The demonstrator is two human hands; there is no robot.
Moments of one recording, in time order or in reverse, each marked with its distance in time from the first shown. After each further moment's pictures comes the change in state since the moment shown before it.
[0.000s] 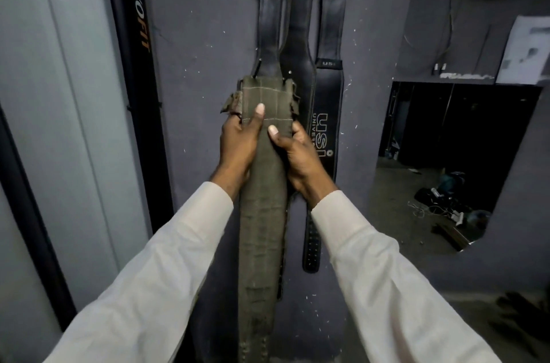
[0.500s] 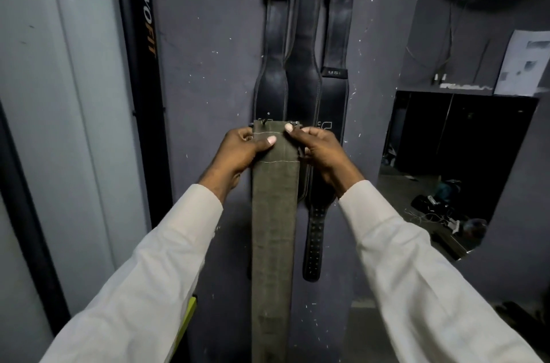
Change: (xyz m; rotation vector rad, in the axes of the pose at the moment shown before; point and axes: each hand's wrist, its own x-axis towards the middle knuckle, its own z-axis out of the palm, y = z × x) left_hand 0.018 0.003 -0.032 0.183 -0.170 -0.207; right_hand 0.024 -0.031 -0.023 -0.513 0.113 0.132
